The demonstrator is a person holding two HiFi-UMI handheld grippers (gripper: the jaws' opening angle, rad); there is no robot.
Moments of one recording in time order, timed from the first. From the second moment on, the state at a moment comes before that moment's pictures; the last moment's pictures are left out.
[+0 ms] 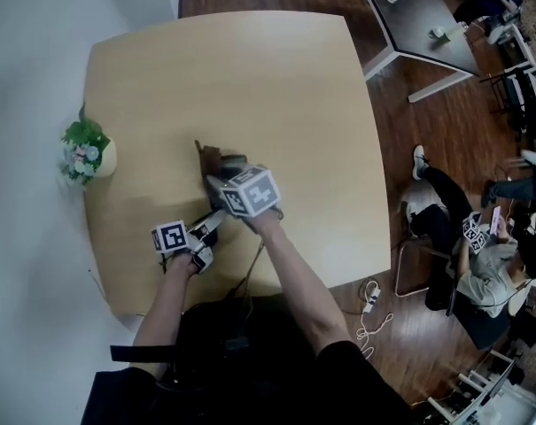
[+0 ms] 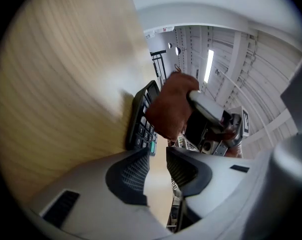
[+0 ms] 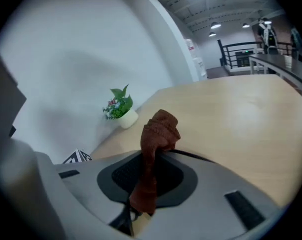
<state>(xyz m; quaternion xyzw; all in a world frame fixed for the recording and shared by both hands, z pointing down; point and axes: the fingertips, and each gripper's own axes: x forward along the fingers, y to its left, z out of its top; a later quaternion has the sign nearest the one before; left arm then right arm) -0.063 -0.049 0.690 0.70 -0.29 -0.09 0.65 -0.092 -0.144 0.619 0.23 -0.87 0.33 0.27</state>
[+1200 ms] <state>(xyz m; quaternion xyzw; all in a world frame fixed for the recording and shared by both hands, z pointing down) -0.063 -0.049 0.689 0.69 -0.29 -0.11 0.65 -0.088 -0.149 0.670 0.25 -0.85 0.30 0.36</state>
